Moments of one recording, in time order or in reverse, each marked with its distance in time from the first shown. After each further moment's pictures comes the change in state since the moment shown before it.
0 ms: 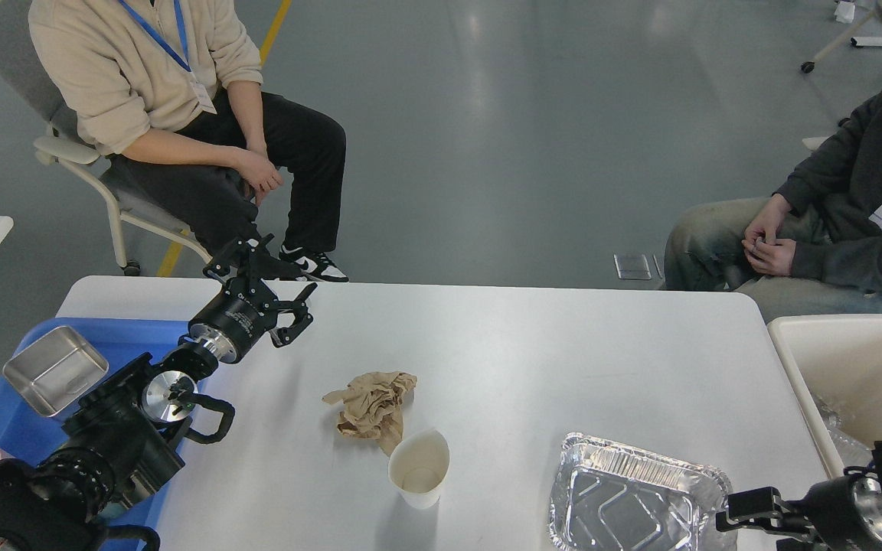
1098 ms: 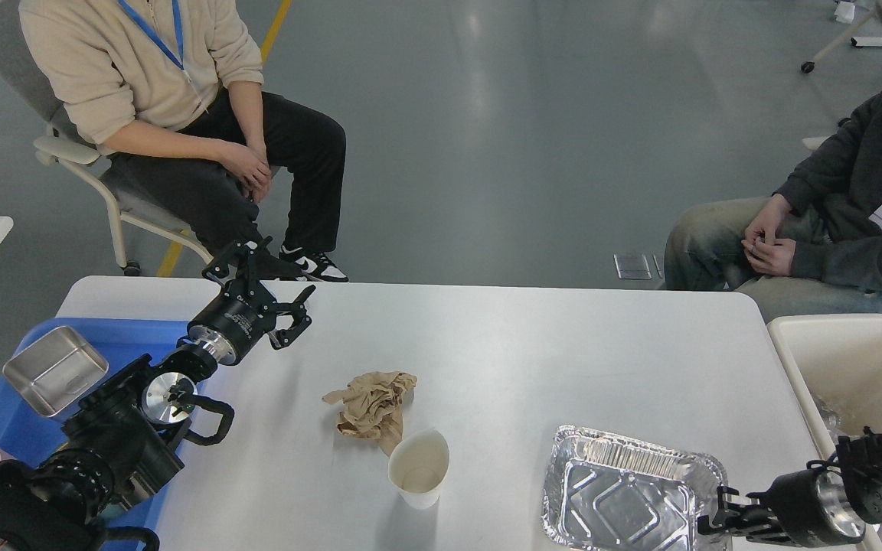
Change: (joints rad) left arm 0.003 0.000 0.001 0.000 0.001 0.009 0.000; right arm 0.018 0.054 0.013 0.016 0.012 -0.014 0.014
